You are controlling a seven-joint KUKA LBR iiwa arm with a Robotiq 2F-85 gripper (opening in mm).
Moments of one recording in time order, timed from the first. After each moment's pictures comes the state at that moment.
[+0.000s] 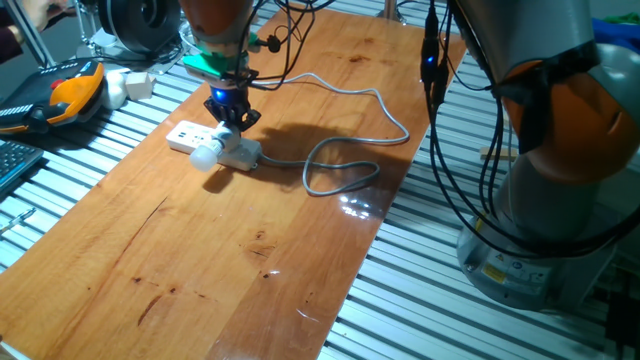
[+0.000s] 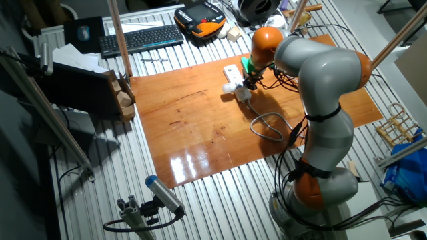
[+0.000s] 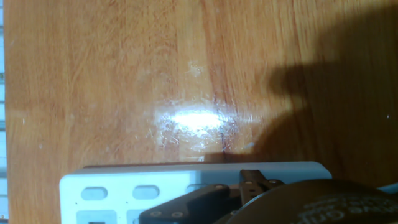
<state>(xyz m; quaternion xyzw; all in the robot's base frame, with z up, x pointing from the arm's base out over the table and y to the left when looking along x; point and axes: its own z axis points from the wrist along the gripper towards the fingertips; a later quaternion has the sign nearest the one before) 0.625 -0.025 0.051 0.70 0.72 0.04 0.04</state>
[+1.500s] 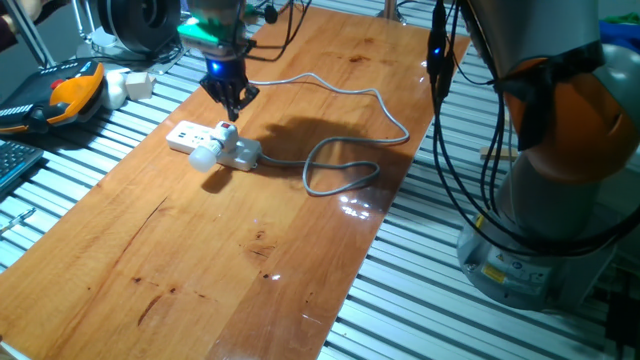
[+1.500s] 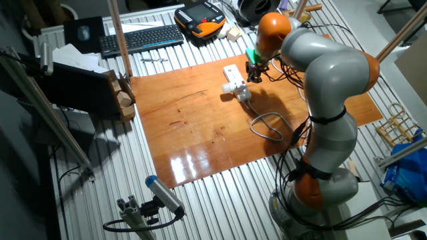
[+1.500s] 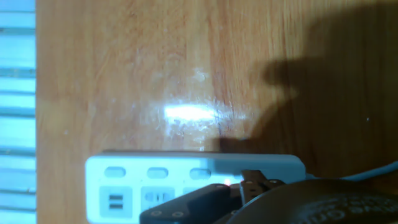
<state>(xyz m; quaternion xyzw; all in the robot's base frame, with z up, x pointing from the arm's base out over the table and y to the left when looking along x) 0.623 -0.027 0.118 0.67 0.74 0.04 0.01</state>
